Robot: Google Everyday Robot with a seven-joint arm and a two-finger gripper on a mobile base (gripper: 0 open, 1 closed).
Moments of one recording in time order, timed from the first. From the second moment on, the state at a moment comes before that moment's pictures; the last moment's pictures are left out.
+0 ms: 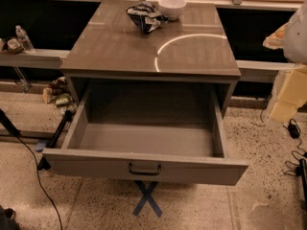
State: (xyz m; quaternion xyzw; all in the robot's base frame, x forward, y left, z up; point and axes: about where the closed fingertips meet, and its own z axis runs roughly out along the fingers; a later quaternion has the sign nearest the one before) arm 0.438 -0.217 0.976 -0.60 0.78 -0.03 0.16
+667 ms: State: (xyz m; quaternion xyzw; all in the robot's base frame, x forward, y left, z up) arm 0.440 -0.215 0.979 -0.60 0.78 -0.04 0.17
